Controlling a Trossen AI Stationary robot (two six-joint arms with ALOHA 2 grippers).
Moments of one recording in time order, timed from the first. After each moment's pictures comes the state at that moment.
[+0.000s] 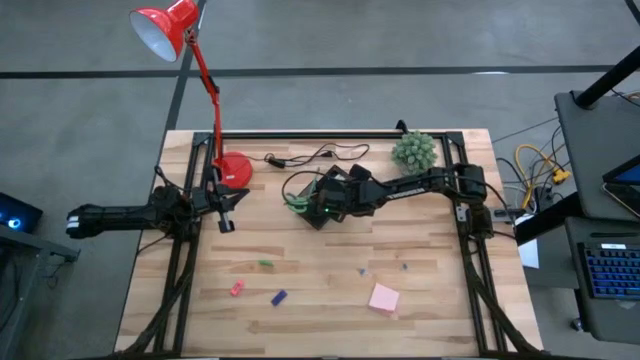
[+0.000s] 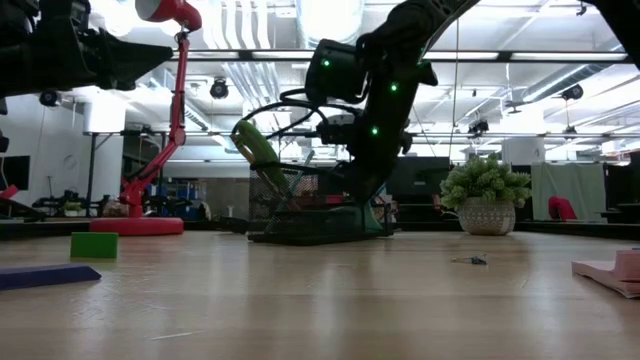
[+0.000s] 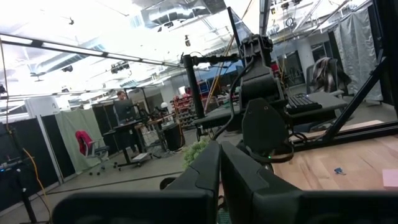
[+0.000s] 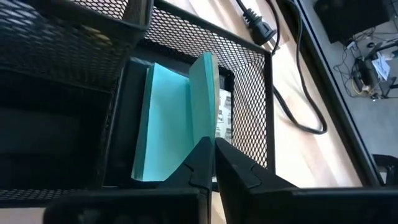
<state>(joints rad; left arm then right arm) 0.08 0.19 0.01 0.41 -0.15 0.33 -0.06 2.01 1.37 -0.63 0.68 0.30</state>
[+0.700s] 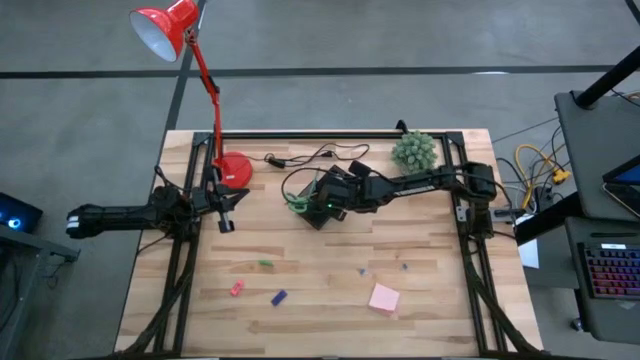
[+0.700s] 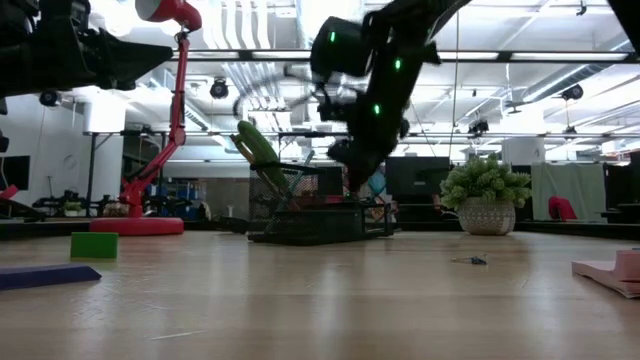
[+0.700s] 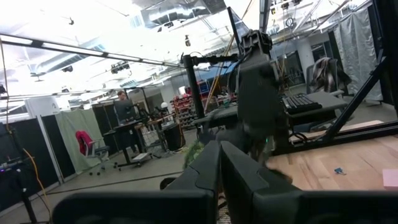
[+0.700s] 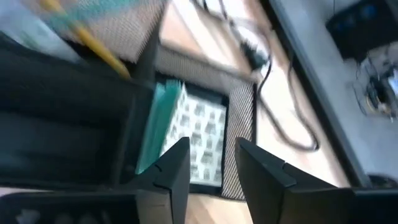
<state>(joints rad) 0.08 0.19 0.01 0.41 -0.15 0.33 -0.05 1.93 1.37 -0.61 0.63 0.23</state>
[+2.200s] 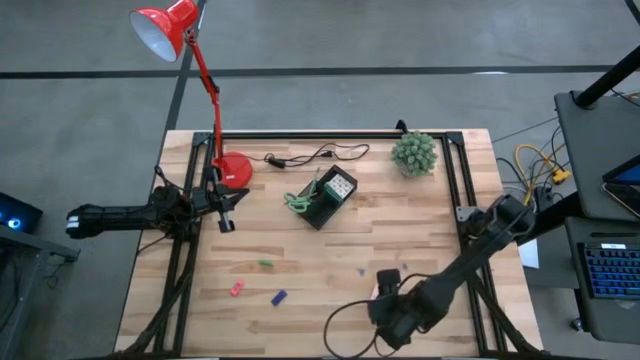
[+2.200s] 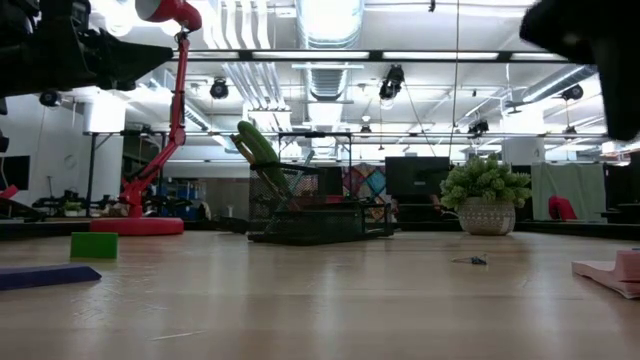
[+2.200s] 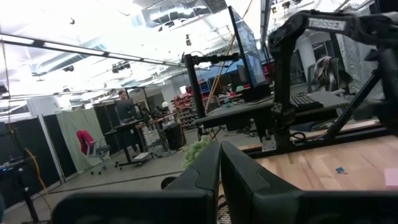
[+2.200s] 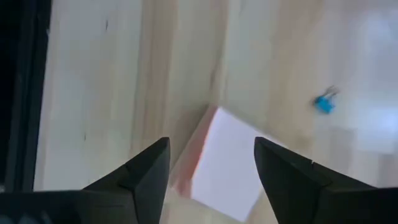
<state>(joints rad) 0.08 0.19 0.01 0.41 -0.15 0.33 0.75 1.86 1.36 -0.83 0.23 0.58</state>
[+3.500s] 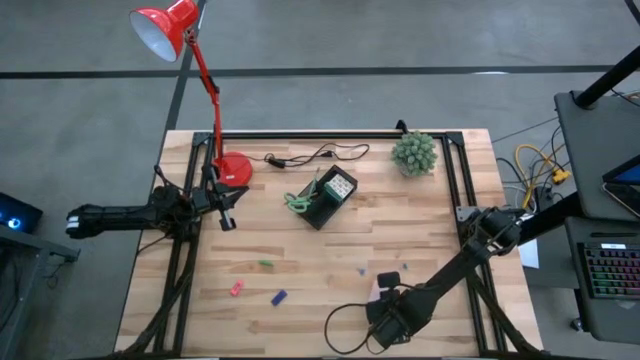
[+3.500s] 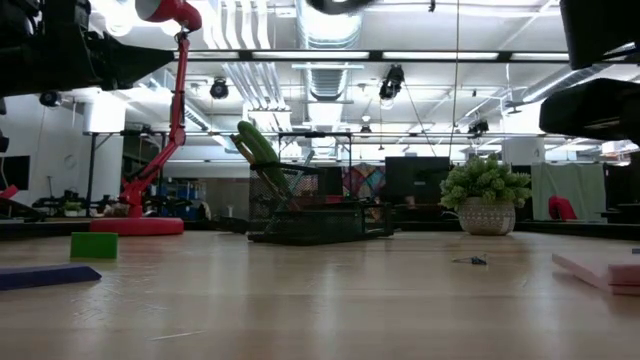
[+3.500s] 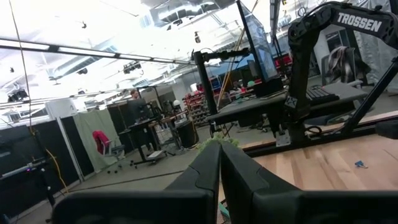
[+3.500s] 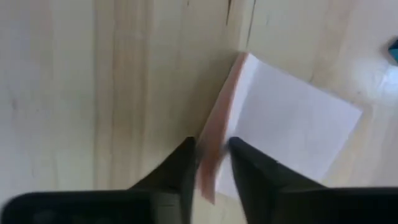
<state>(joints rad) 0.08 0.18 0.01 0.41 -0.20 0.38 0.73 2.00 1.35 -0.87 0.12 0.60</state>
